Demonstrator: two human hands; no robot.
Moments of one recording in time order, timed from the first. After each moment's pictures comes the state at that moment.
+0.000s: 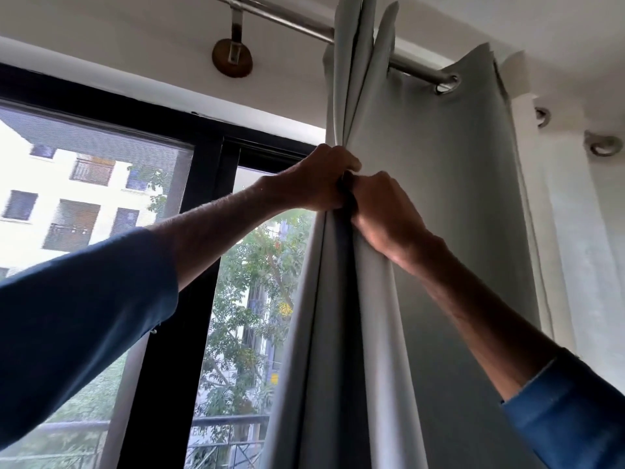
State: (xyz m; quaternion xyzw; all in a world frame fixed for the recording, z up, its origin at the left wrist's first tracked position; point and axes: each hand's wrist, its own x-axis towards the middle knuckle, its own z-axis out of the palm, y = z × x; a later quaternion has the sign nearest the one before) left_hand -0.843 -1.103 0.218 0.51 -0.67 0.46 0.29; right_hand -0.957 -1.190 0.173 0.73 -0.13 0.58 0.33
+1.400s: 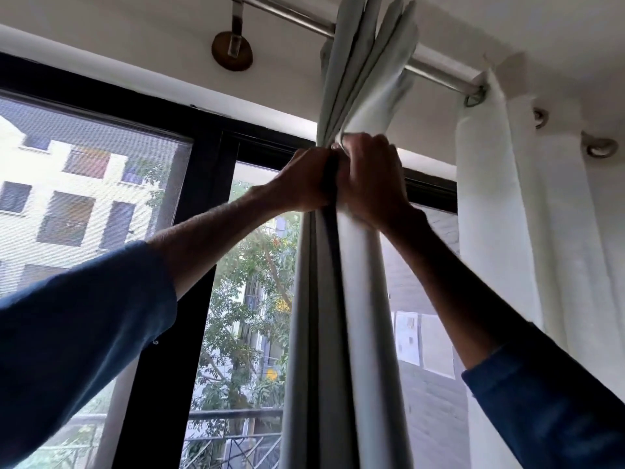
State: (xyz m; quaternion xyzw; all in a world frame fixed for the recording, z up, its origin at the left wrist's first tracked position) left_hand -0.825 -1.106 0.211 0.49 -0.64 0.47 0.36; right_hand -0.937 -1.170 0.198 0.66 -0.08 0.68 0.33
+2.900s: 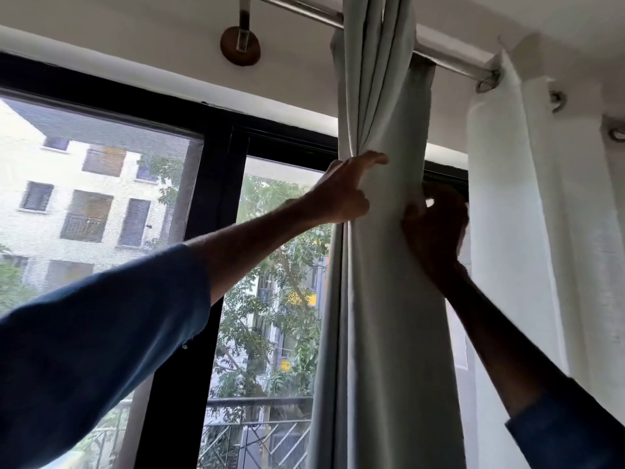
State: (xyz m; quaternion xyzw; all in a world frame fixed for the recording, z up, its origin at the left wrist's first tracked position) left_hand -0.849 -1.122 0.182 0.46 -0.70 0.37 0.40; right_hand -0.976 -1.244 0.135 0.59 -0.20 0.78 0.01
